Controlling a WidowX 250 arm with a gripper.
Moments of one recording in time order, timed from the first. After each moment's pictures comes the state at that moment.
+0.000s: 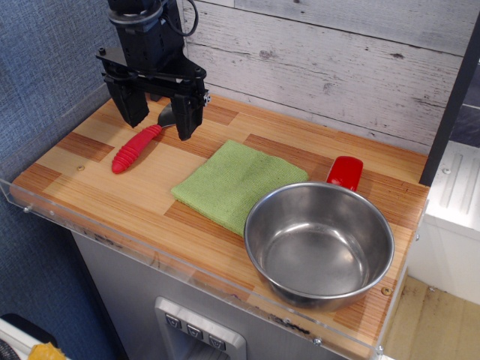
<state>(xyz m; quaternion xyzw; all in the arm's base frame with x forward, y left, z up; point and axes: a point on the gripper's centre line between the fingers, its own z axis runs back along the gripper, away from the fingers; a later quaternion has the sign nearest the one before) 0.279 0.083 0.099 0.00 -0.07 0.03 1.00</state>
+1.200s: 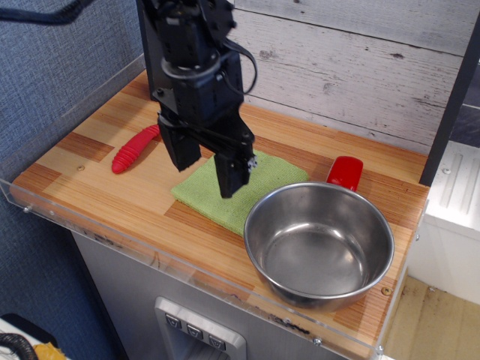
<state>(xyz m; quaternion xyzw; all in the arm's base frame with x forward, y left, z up) 0.257 0.014 0.082 -0.01 -0.06 -0.12 0.99</state>
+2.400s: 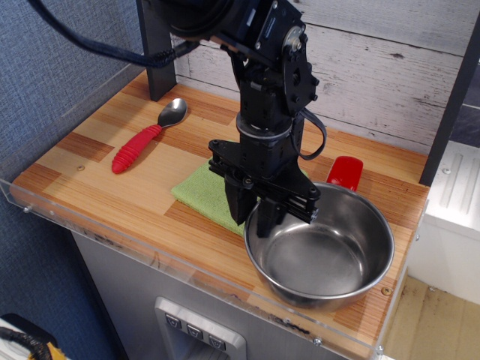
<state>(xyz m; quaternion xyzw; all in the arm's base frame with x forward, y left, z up) 0.260 -0.030 0.044 0.01 -0.03 -0.07 1.00</state>
